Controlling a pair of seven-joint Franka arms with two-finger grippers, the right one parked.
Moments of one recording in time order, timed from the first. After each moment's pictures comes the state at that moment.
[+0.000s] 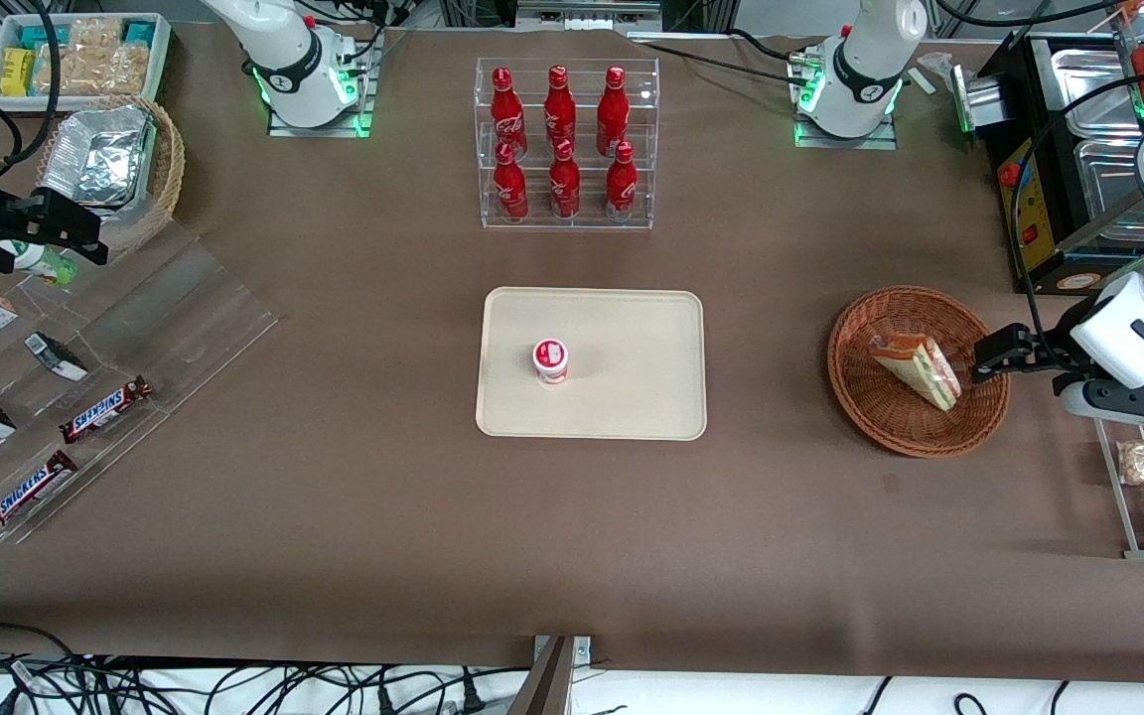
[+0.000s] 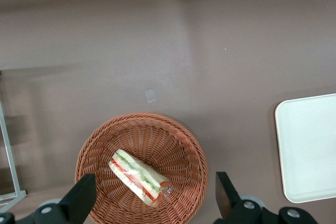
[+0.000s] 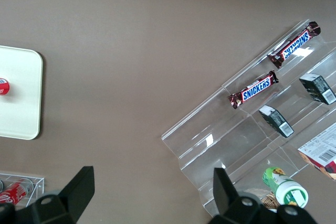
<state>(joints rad) 0.11 0.28 -0.14 -1.49 -0.01 1.85 0.11</state>
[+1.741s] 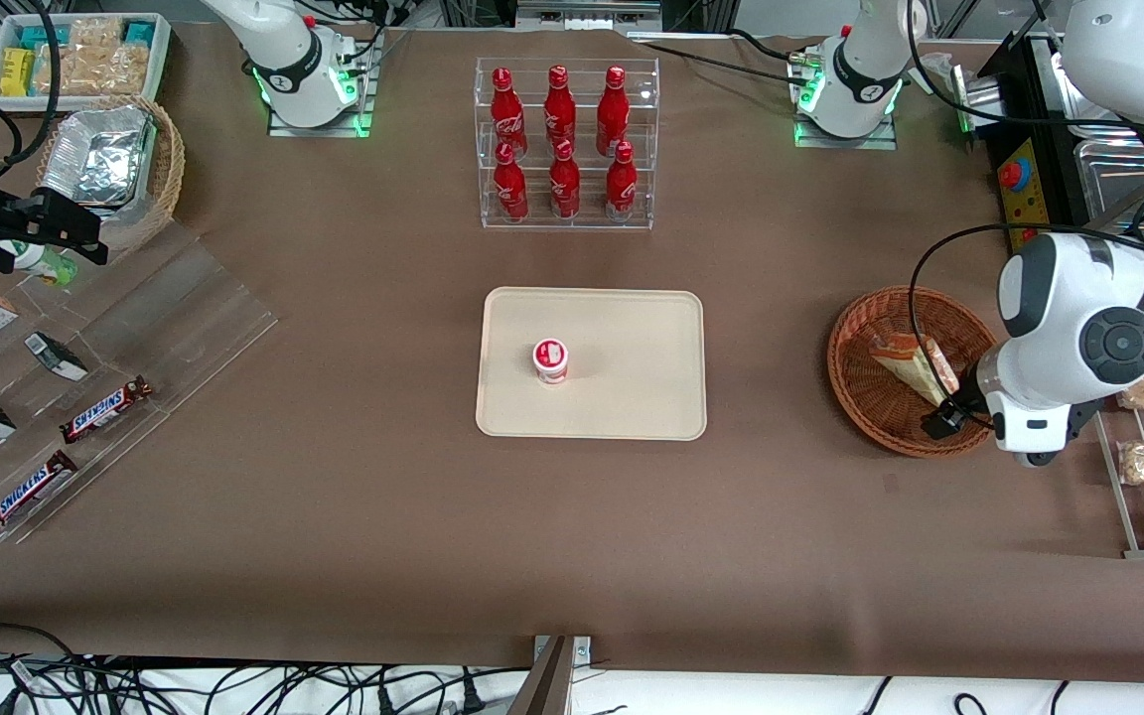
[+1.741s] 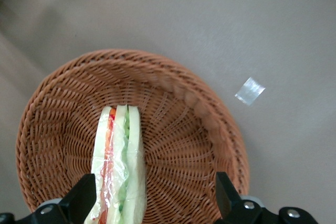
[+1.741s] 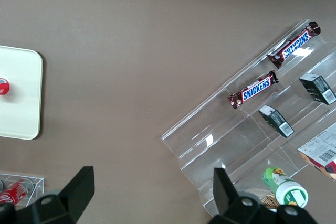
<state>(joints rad) 0.14 0.46 -0.15 -1.77 0.17 2.10 -0.88</state>
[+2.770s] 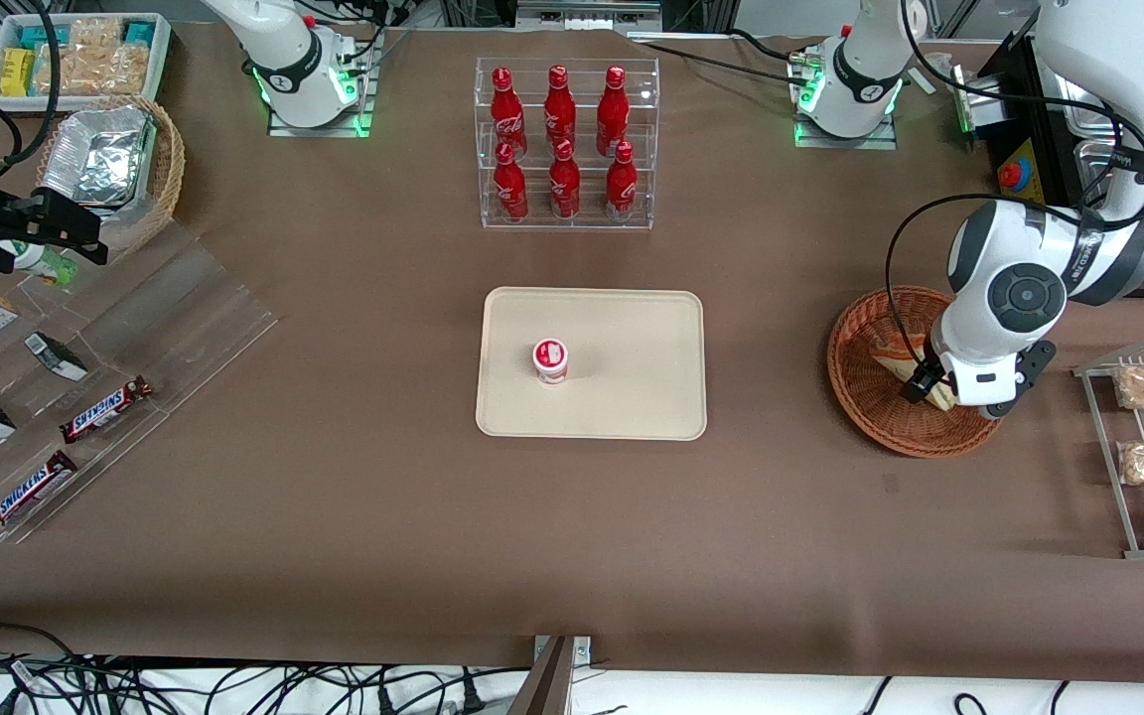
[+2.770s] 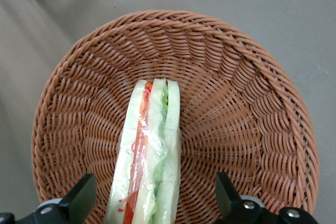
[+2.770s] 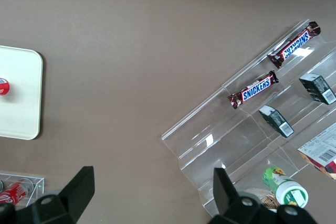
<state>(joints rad) 0.14 0.35 -0.18 -2.04 0.35 2.25 -1.14</state>
